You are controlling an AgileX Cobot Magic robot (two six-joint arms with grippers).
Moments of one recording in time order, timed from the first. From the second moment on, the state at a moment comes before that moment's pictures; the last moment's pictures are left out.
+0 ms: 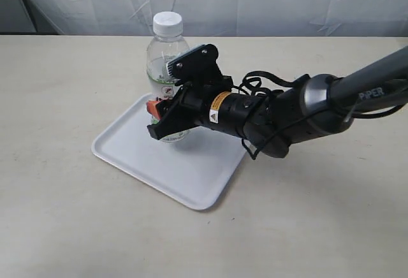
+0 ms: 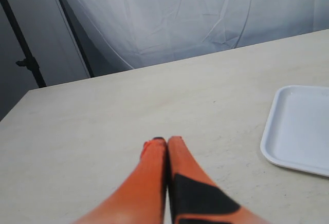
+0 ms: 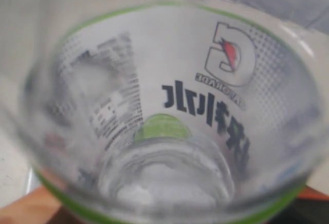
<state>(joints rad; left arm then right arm) -0.04 0.00 0.00 0.05 0.24 0.12 0.83 2.00 -0.96 -0.23 -0.56 0.17</state>
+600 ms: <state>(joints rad) -0.04 0.00 0.00 0.05 0.24 0.12 0.81 2.09 -1.05 -0.31 -0.50 0.13</state>
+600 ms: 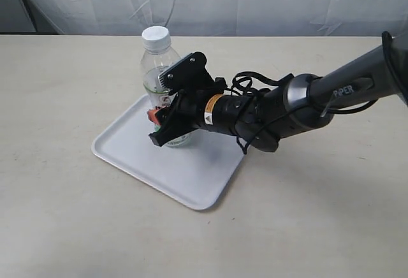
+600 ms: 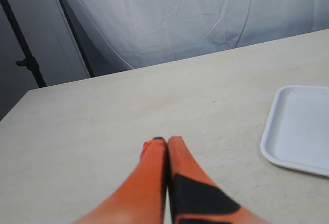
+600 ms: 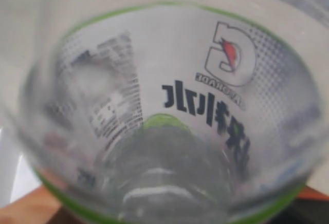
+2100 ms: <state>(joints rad) -0.04 0.00 0.00 0.05 0.24 0.12 0.81 2.08 -1.06 -0.27 -0.29 0.14</state>
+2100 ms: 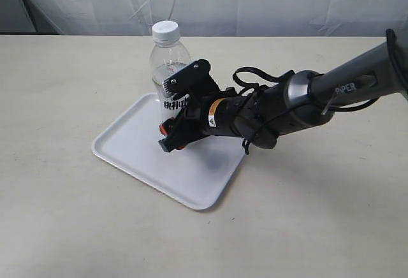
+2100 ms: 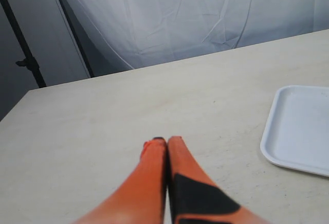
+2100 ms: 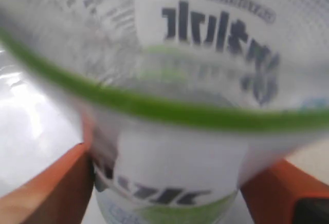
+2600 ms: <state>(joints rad) -0.04 0.00 0.00 0.05 0.24 0.12 0.81 2.06 -1.06 -0.28 -0.09 0.13</state>
